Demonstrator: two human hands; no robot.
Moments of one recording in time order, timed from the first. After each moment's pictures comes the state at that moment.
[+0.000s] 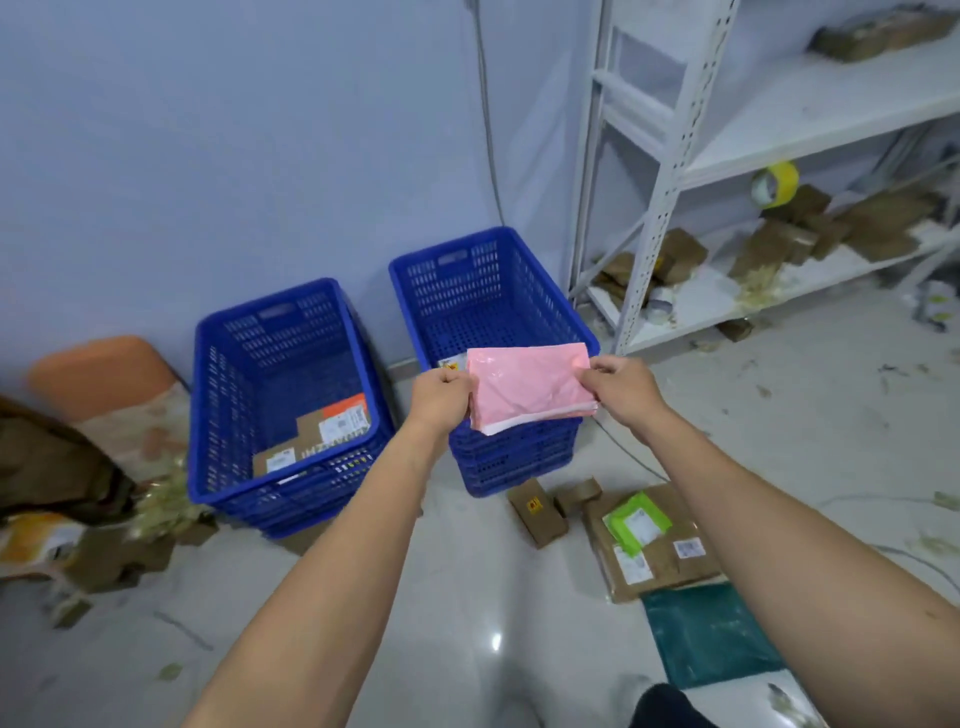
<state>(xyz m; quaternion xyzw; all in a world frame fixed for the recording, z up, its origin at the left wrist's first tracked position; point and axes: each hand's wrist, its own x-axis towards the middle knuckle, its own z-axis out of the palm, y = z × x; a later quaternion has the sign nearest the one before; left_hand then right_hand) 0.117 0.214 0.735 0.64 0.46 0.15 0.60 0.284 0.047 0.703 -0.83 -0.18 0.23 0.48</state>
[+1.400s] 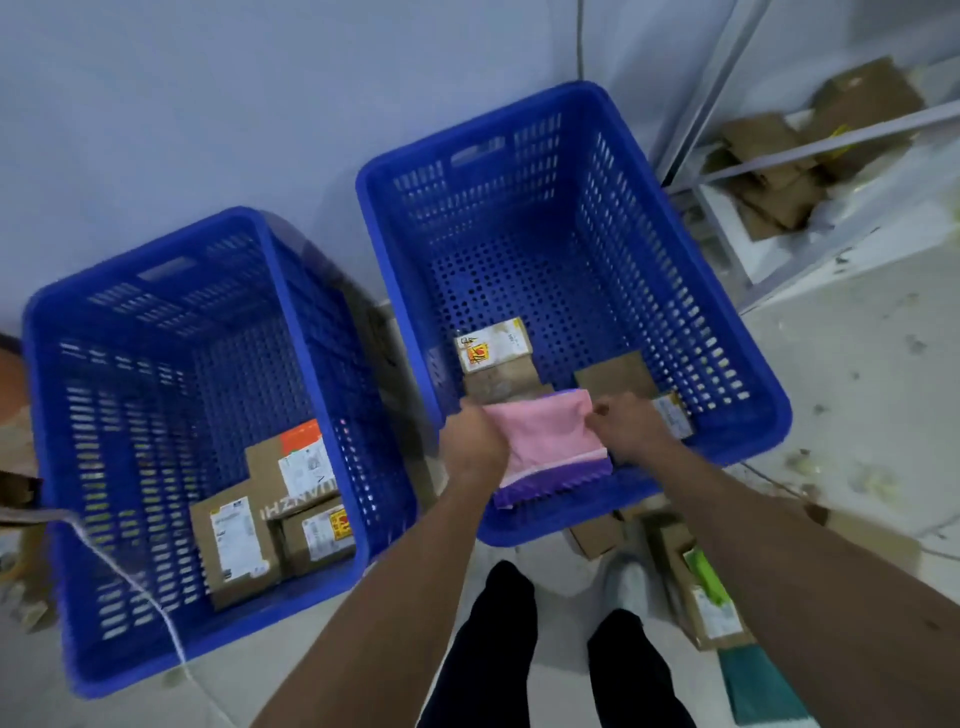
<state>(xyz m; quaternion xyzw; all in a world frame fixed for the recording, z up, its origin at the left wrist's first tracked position) 0.334 0.490 0.457 0.77 0.56 -0.16 0.28 0.474 0.357 0.438 -0.88 -0.20 0.41 0.12</state>
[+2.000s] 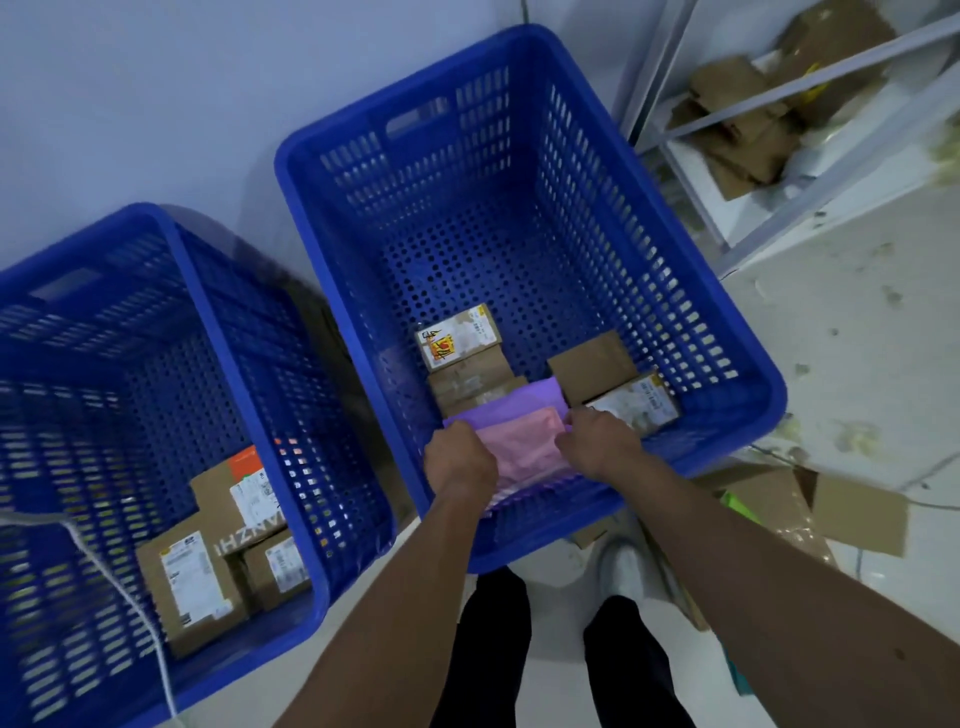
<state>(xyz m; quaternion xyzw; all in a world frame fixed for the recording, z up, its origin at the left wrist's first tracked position) 0.344 0.480 0.388 0.79 0.49 -0.29 0.23 0.462 0.353 0.370 -0.86 -0.19 0.47 0.04</state>
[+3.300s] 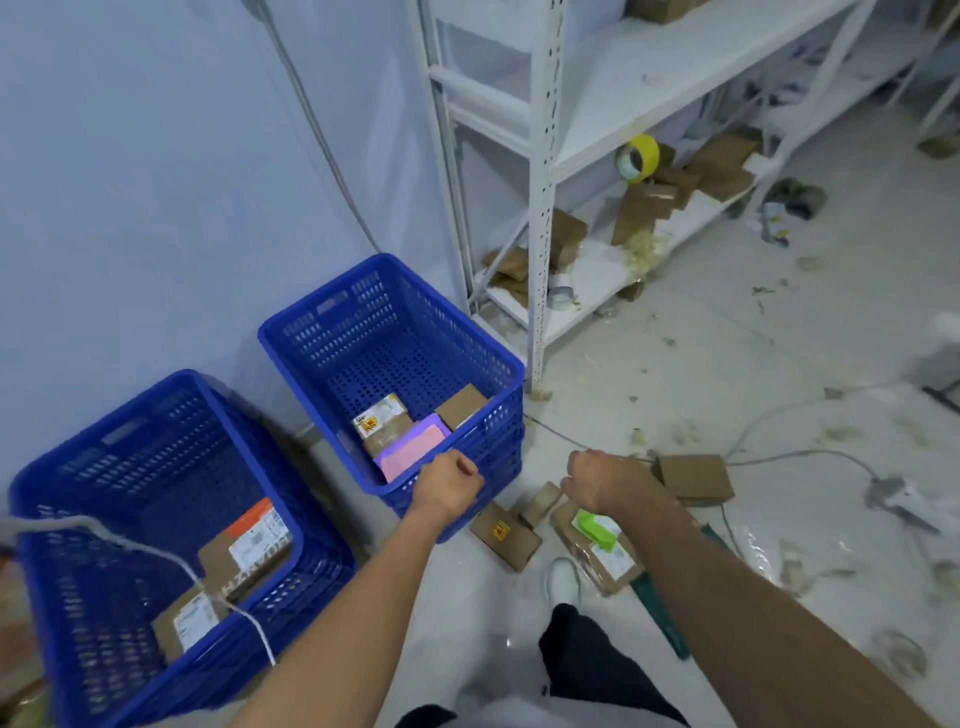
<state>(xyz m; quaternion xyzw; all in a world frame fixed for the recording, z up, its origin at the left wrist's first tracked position) 0.247 0.264 0.607 0.83 0.32 -0.14 0.44 0.332 0.045 0.631 -0.93 -0.20 0.30 0.03</state>
